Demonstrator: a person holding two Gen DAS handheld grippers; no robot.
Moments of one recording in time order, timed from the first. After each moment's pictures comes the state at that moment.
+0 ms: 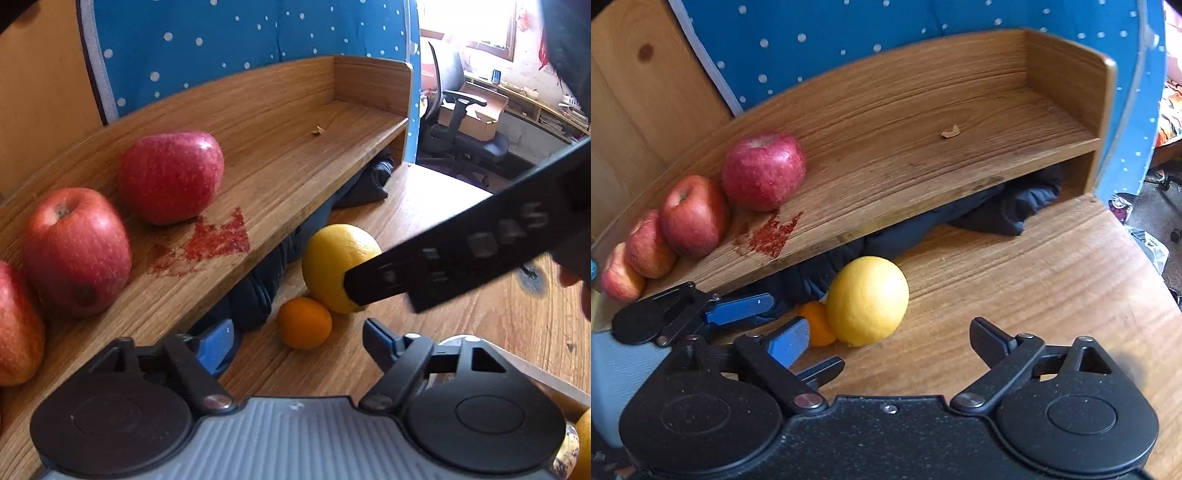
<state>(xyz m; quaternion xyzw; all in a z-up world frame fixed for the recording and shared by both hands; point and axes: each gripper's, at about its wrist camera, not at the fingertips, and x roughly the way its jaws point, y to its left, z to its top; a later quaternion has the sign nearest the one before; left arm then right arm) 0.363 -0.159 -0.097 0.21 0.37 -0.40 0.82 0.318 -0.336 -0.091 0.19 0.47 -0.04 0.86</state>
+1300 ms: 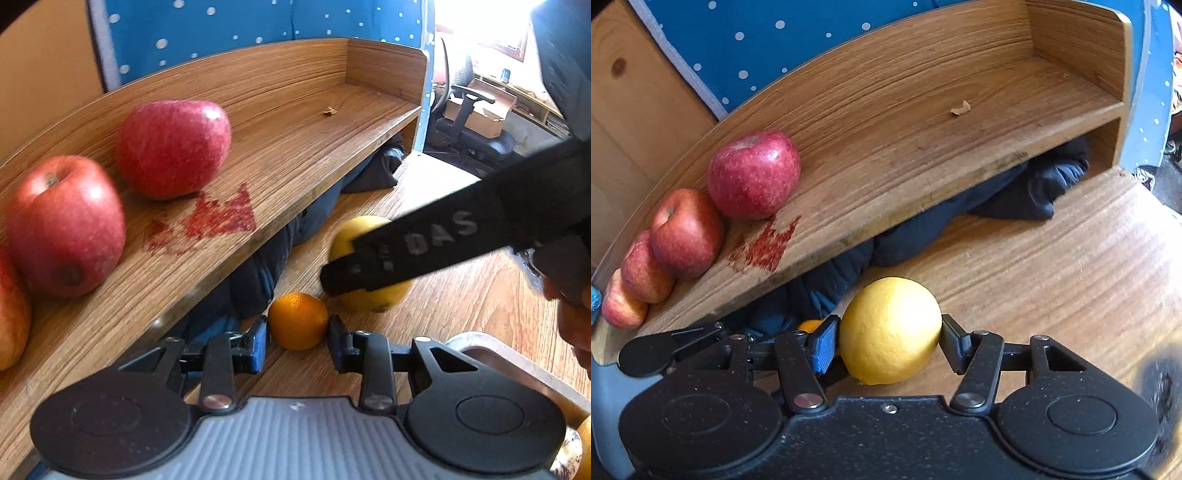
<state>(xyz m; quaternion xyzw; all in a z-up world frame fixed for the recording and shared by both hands) 0.377 -0.157 -0.109 0.19 0.40 -0.38 0.81 0.328 -0.345 -0.118 0.25 0.46 -0.04 0.85</state>
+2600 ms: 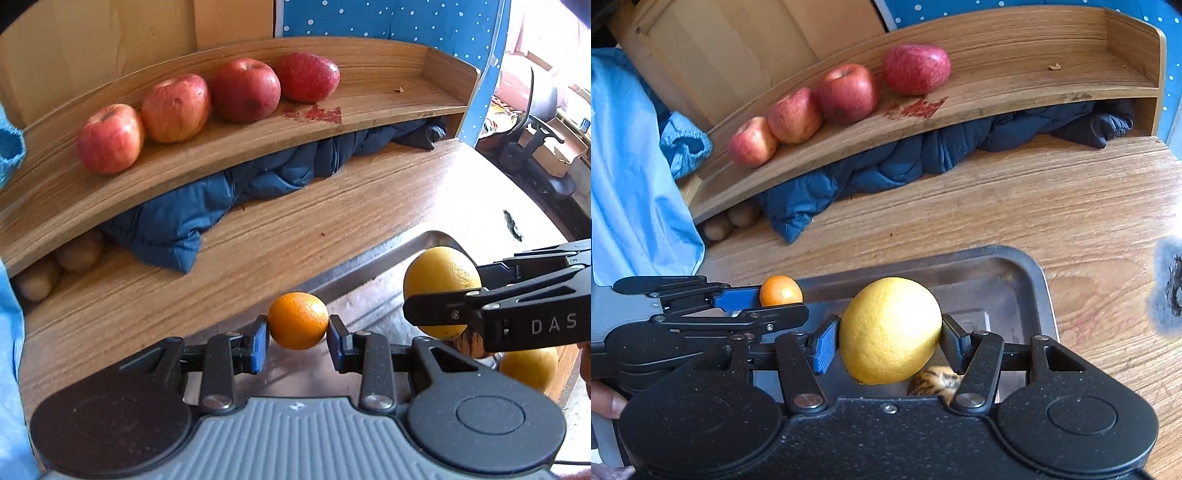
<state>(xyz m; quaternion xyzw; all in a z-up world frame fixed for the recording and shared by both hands) 0.265 -0.055 -0.066 0.11 0.49 -0.23 0.84 0.208 -0.272 -0.090 0.18 0.48 0.11 0.85</state>
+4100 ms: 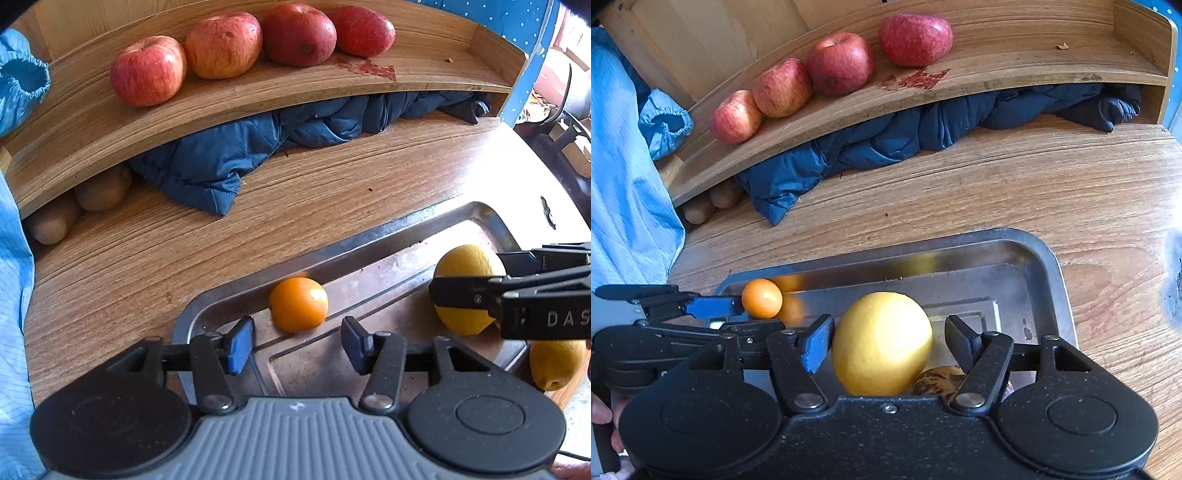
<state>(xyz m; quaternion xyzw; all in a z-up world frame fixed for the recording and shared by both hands) 0.276 -0.034 -0.084 0.10 0.55 -0.17 0.81 0.222 -0.257 -0.105 0.16 0.51 0.09 0.84</state>
